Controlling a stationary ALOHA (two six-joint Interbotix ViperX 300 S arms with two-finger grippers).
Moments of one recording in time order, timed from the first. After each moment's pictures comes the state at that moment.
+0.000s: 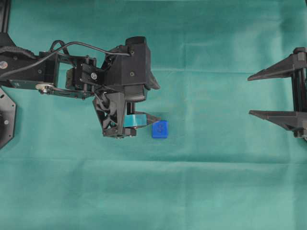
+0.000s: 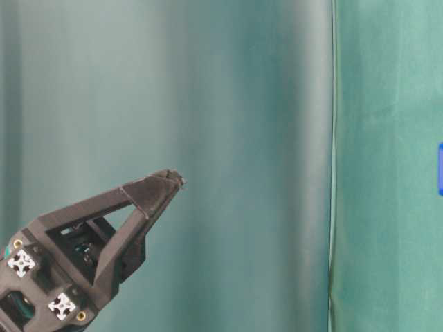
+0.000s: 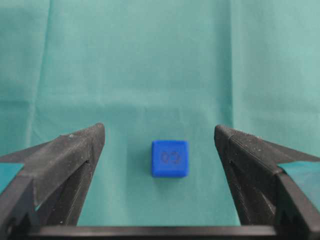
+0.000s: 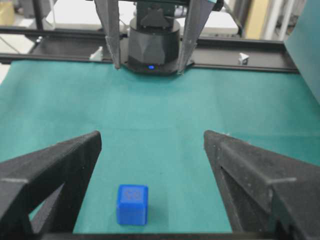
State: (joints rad) left arm 0.00 -0.17 0.33 0.00 0.52 -0.02; right arm 0.00 -0.92 1.14 0.02 -0.18 0.09
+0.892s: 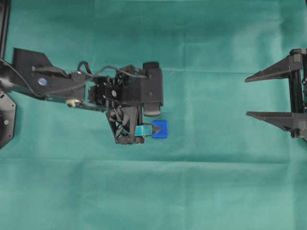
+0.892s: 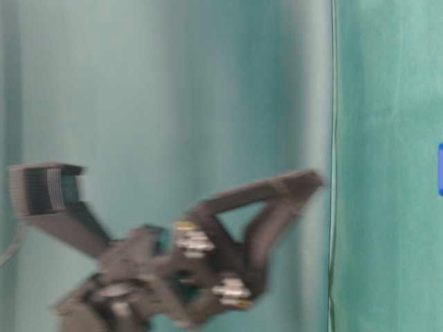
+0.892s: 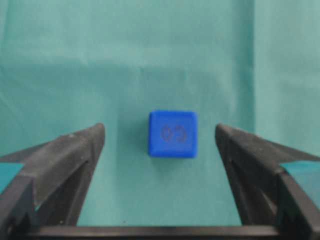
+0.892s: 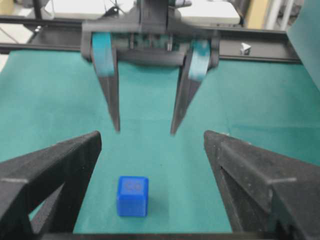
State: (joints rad) left arm 0.00 0.00 0.45 0.00 0.36 -0.03; right arm 0.00 -0.90 1.14 0.02 -0.17 0.09
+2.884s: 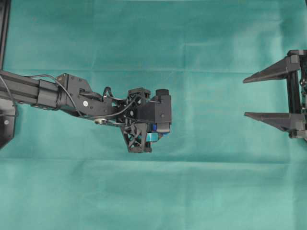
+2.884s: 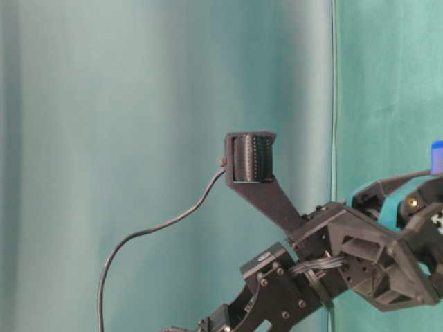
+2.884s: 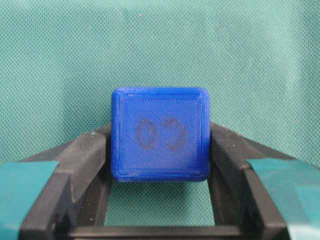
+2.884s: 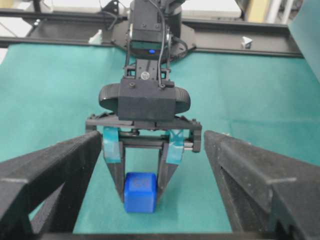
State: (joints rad) left arm -0.01 0.28 0.50 0.00 0.12 -0.03; right arm 0.00 -0.88 1.14 0.02 -0.17 0.09
